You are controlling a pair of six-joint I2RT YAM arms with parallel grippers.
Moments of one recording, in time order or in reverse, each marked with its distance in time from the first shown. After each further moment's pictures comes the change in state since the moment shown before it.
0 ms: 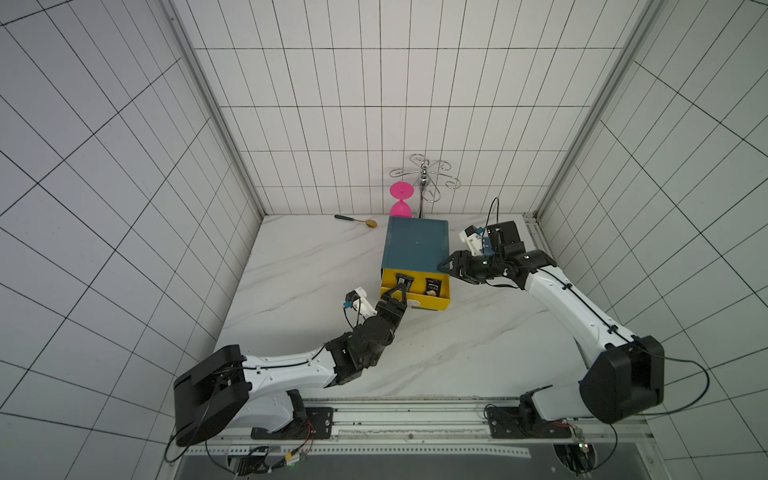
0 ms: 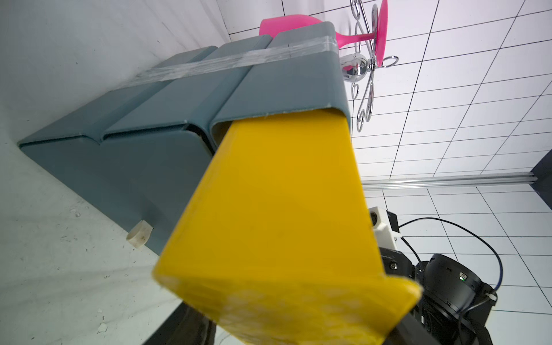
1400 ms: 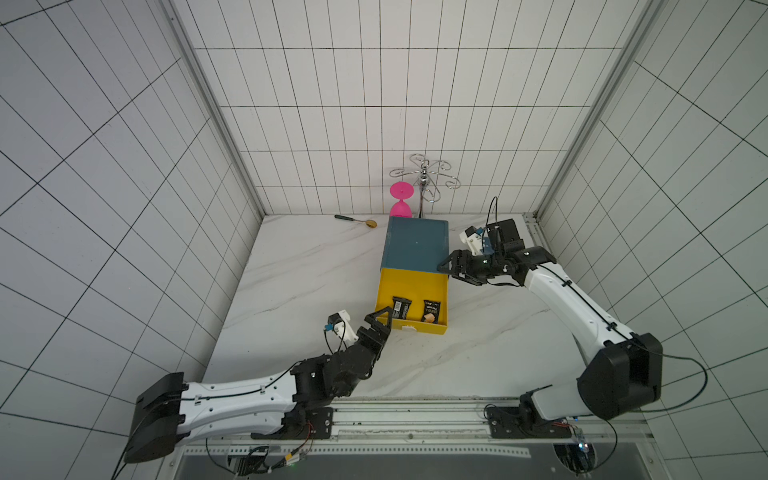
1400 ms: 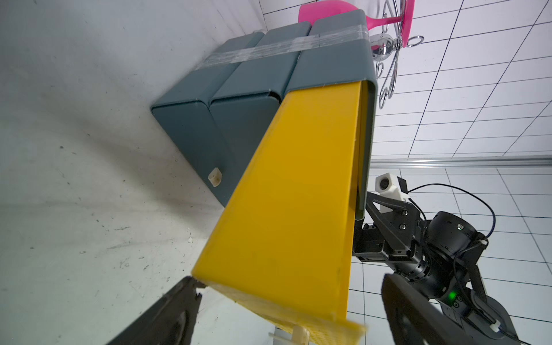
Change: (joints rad) left arm -0.180 -0.426 -0.109 -0.473 -0.095 -0.112; right arm -0.008 0.022 0.053 -0.089 0.009 -0.001
